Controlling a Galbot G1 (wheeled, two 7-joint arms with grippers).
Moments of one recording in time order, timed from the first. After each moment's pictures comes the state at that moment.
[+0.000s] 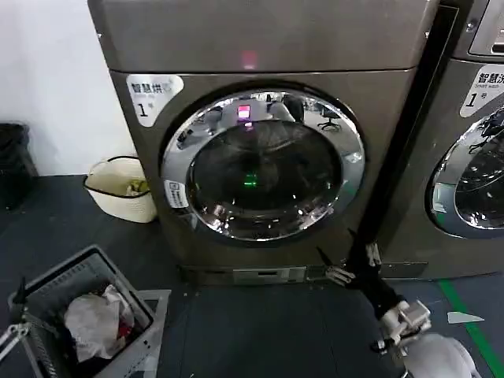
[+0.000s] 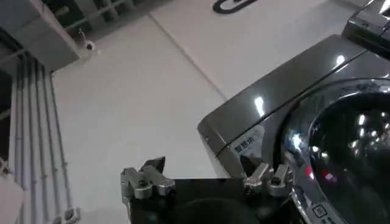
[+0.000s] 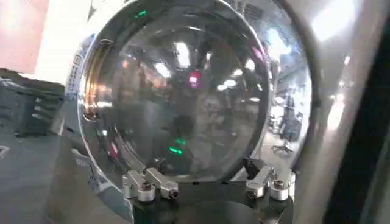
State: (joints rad) left arm 1.86 -1.43 -1.24 -2.26 -0.27 -0.82 0.28; right arm -1.30 0.89 0.45 2.04 0.34 0.01 -0.14
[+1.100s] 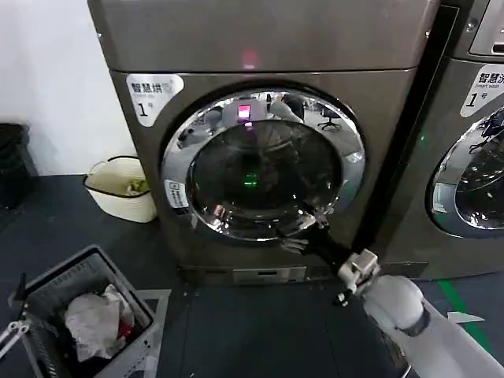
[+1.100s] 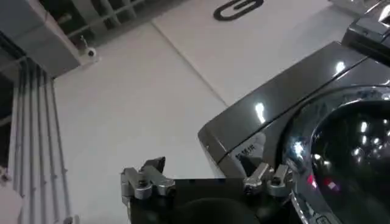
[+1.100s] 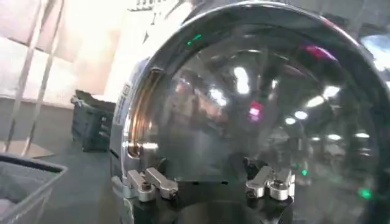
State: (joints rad) left arm 1.84 -1.44 -1.23 -2.28 -0.27 -0.82 0.29; right arm -0.84 0.82 0.05 1.93 0.46 -0.02 -0.13
